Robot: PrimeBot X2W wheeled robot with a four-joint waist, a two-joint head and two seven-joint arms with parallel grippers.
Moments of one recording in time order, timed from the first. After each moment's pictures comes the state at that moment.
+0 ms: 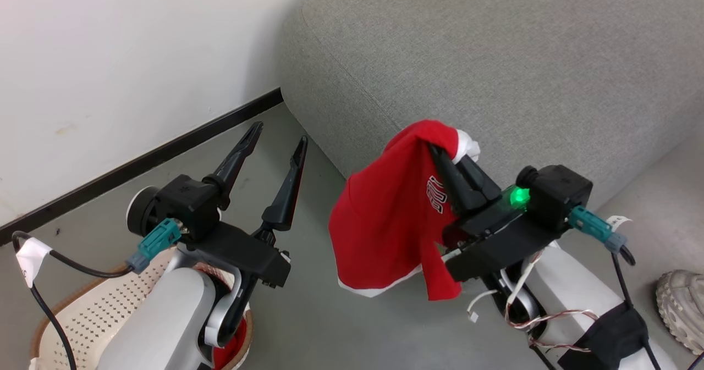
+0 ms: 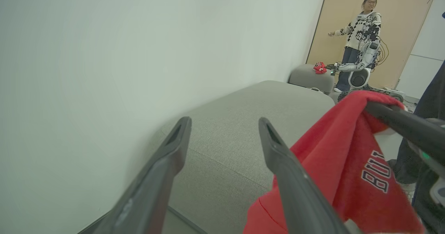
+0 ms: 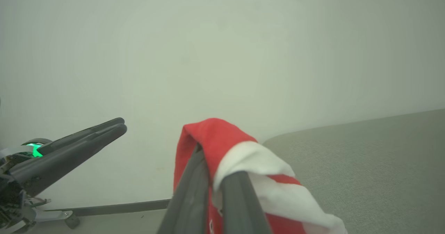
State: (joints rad) left arm -0.49 0.30 -0.58 0.15 -0.60 0.03 -0.15; right arm -0.50 -0.16 0.62 0.19 0.50 0.01 -0.25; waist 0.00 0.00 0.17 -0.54
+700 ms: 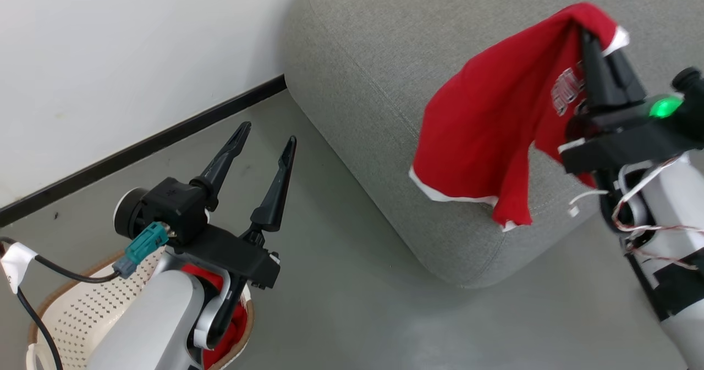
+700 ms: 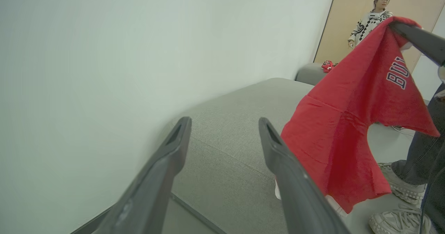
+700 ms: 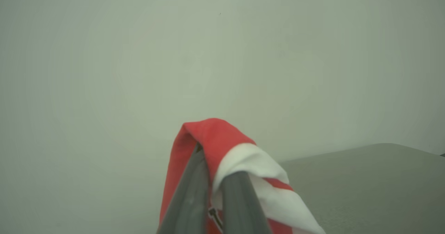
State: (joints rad) left arm -0.48 0.33 -0.57 0.13 -0.60 0.03 -0.16; right arm -0.63 -0.31 0.37 0.23 0.50 -0.02 -0.25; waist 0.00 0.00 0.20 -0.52
